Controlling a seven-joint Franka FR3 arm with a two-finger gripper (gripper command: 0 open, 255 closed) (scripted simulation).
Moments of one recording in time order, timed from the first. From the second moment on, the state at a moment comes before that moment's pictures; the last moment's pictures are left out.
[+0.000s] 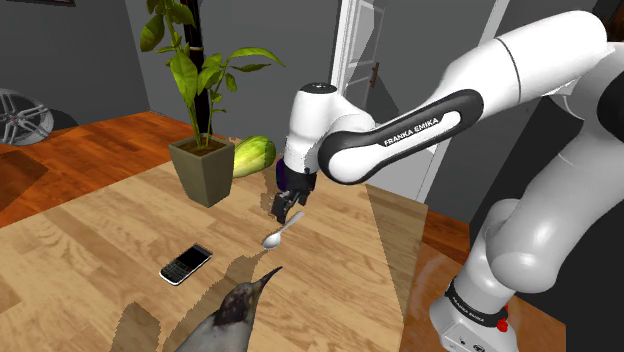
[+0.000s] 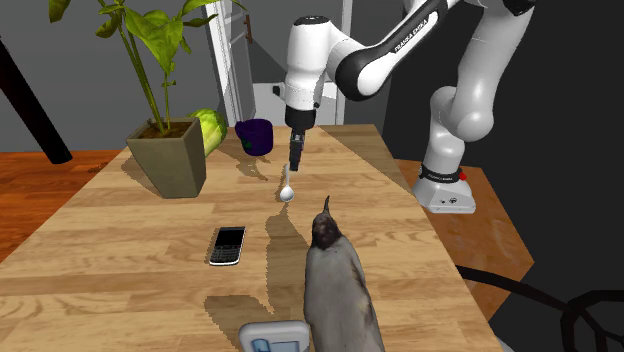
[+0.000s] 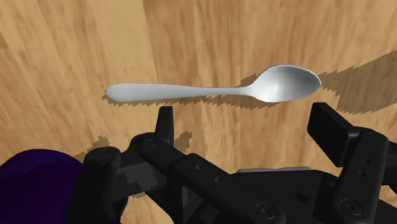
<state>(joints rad) 0.19 -0.16 0.33 -2.34 -0.04 2.30 0.37</state>
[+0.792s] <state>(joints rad) 0.22 0.10 0.38 -2.23 -0.20 2.45 0.53</state>
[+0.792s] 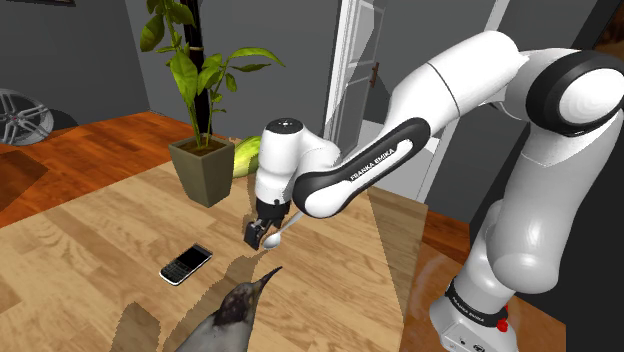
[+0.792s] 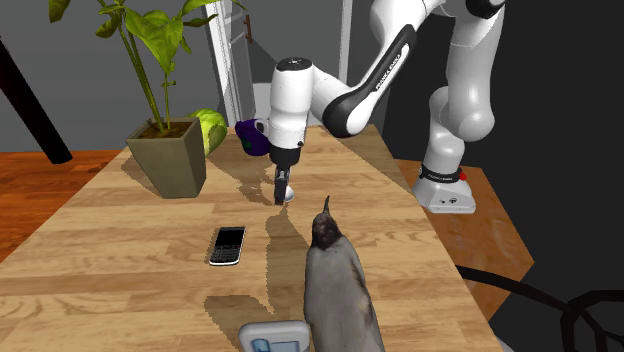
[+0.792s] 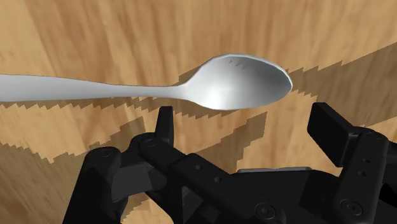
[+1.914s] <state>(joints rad) 0.22 0.12 0.38 -2.23 -0.22 2.47 0.54</state>
